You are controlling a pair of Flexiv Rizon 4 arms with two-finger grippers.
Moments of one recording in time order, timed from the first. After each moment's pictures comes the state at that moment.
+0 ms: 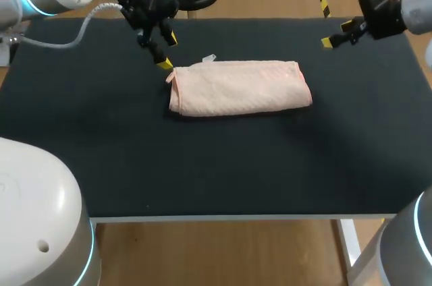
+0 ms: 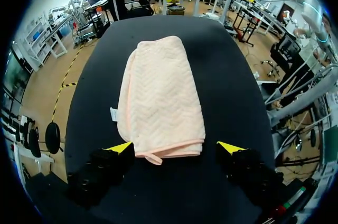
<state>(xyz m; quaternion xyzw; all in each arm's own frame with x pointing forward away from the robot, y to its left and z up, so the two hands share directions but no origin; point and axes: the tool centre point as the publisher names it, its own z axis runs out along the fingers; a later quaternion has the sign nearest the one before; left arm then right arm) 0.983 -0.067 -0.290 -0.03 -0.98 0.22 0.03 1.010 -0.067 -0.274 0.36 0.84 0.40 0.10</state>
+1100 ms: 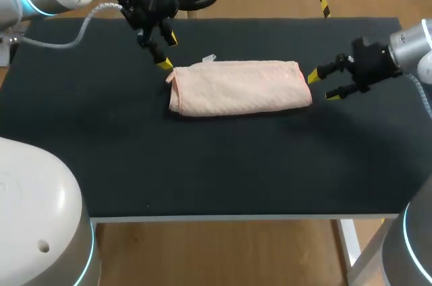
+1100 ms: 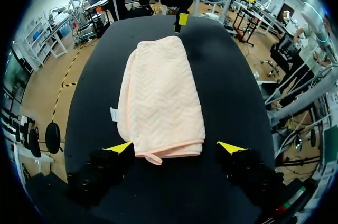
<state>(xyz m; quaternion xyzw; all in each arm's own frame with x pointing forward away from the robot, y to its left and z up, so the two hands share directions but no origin) 0.983 -0.067 -0.290 -0.03 -0.98 0.22 0.03 0.933 -0.034 -0.371 0.64 0.64 0.34 -0.25</state>
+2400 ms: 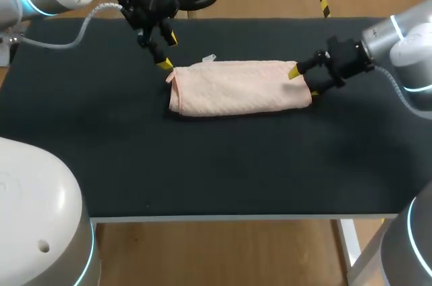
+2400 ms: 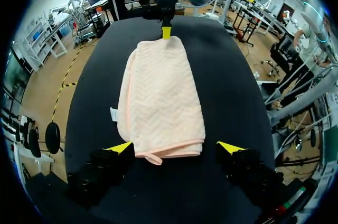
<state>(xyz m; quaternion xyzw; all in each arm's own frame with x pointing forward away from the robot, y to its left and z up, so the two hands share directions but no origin) 0.983 -0.067 -0.290 -0.03 -0.98 0.22 0.03 0.980 0.007 -0.405 0.61 0.65 0.33 -0.30</state>
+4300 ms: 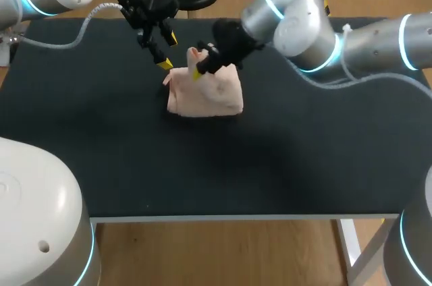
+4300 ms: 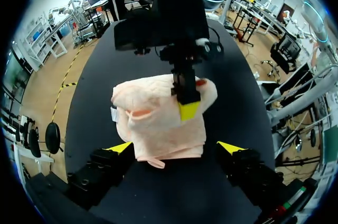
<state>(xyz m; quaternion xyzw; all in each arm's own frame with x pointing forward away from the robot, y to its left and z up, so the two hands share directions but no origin) 0.983 -0.067 -0.290 -0.03 -0.98 0.22 0.03 0.949 0.283 -0.351 0.56 0.74 0.27 -0.27</state>
